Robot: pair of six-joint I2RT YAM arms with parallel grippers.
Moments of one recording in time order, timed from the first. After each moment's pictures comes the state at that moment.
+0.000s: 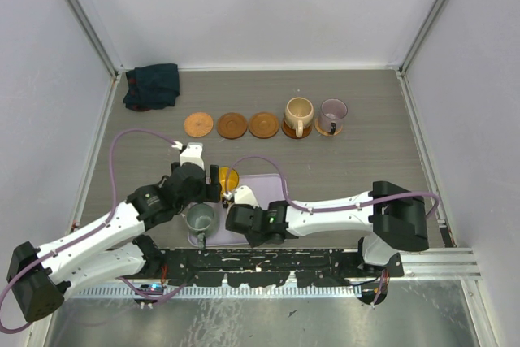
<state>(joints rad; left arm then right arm) -0.84 0.87 0.61 -0.48 -0.39 -0.59 1.39 1.59 0.97 -0.53 0.30 0.73</state>
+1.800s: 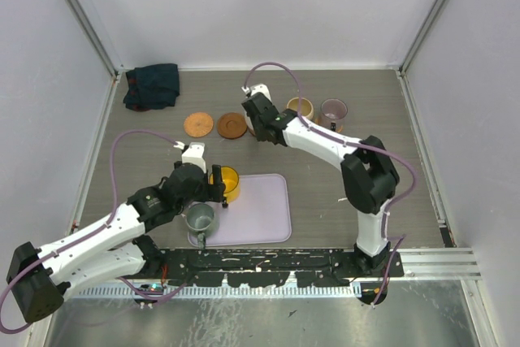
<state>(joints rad) -0.84 0.86 0.58 -0.39 -0.35 -0.56 0.74 1.87 1.48 -0.45 0.41 0.25</state>
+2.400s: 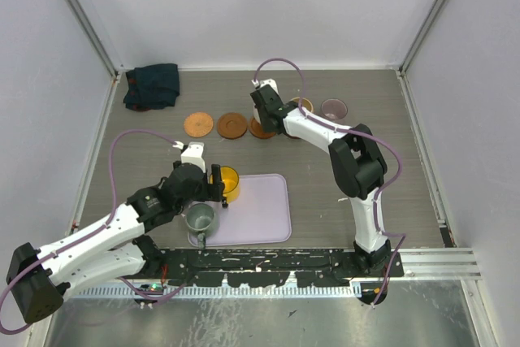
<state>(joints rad) -0.84 0.85 0.58 -0.39 -0.37 -0.56 0.63 2.06 1.60 -0.41 0.36 0.24</state>
